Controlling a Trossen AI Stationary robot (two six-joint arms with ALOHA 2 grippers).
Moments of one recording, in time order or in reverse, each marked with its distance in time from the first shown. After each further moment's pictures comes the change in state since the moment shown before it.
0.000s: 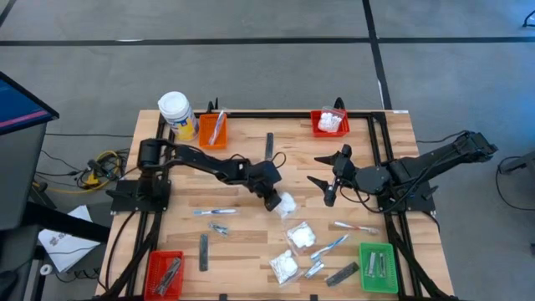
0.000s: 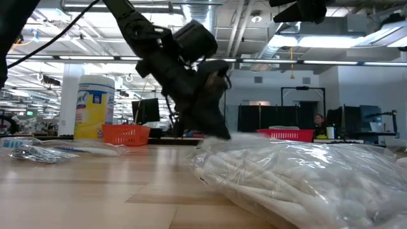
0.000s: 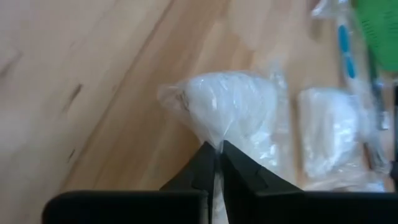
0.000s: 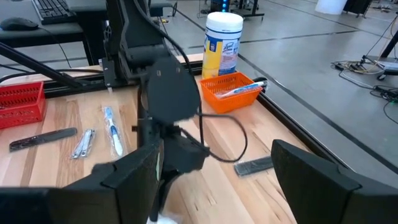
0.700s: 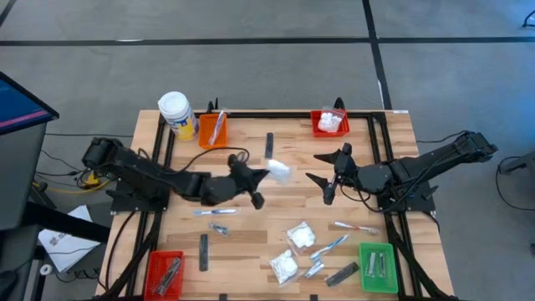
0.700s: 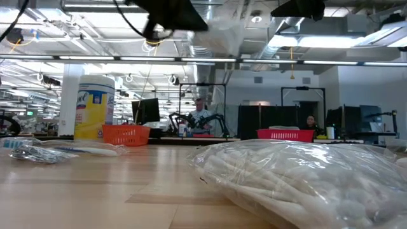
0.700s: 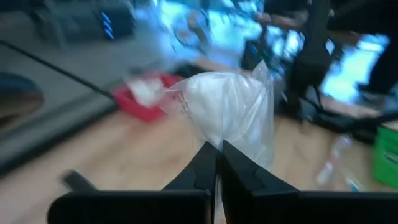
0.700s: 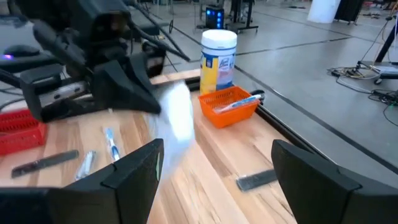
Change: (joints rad) left arm -0.316 -0.478 -0.148 0.174 -1.049 0.281; right arm 0.001 0.003 -0.001 0.087 0.027 -0.003
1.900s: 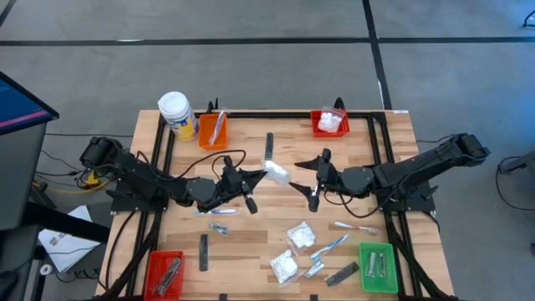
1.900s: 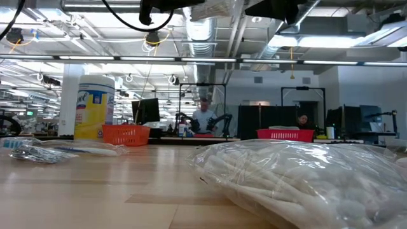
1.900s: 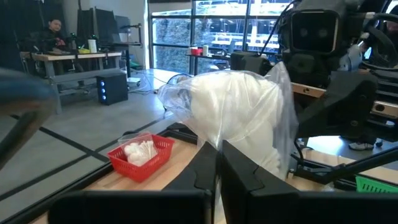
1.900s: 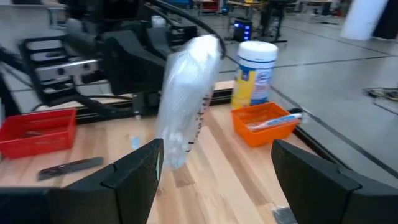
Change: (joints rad) left arm -0.061 -0.021 -0.131 0.465 -0.036 0.267; right arm -0.051 0.184 0.001 0.278 -0.172 -0.113
